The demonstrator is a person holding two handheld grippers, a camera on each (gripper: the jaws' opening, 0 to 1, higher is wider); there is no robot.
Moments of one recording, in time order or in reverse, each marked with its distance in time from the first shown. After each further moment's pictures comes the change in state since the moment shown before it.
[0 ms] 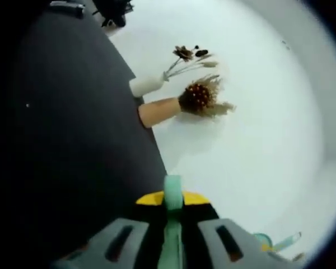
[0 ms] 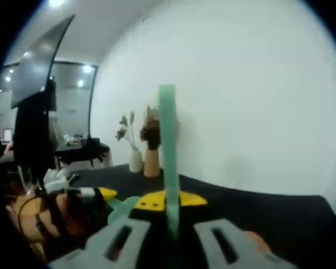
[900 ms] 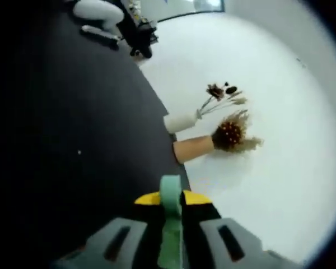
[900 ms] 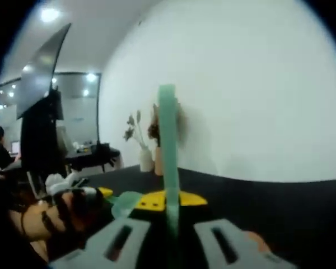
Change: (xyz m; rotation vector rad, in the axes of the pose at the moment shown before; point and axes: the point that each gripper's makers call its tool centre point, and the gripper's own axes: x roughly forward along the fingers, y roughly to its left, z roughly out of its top) left arm -0.020 0.064 0.057 -0.087 -0.204 0.218; right arm 0.018 0.016 -0.028 0.089 -0.014 0.099
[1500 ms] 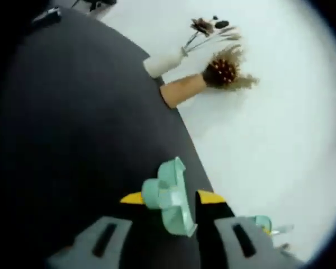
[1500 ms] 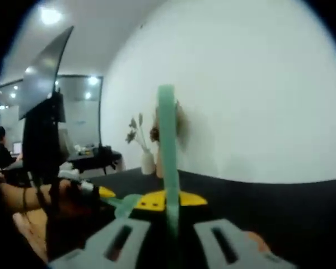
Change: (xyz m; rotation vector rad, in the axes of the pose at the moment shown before) left arm 0.002 -0.002 -0.006 0.218 0.559 -0.083; right arm -0.006 0.001 0.003 -0.006 -0.034 0.010
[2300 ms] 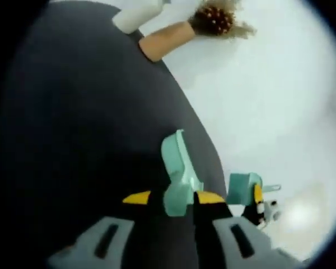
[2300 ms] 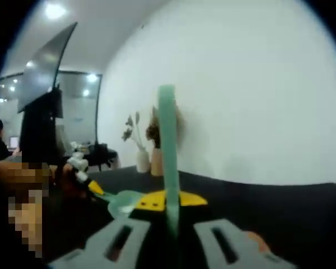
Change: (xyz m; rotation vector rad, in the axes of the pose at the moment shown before) left arm -0.004 0.008 -0.025 0.171 0.529 -0.118; right arm -0.004 -0.009 -0.008 -0.028 -0.002 -0.027
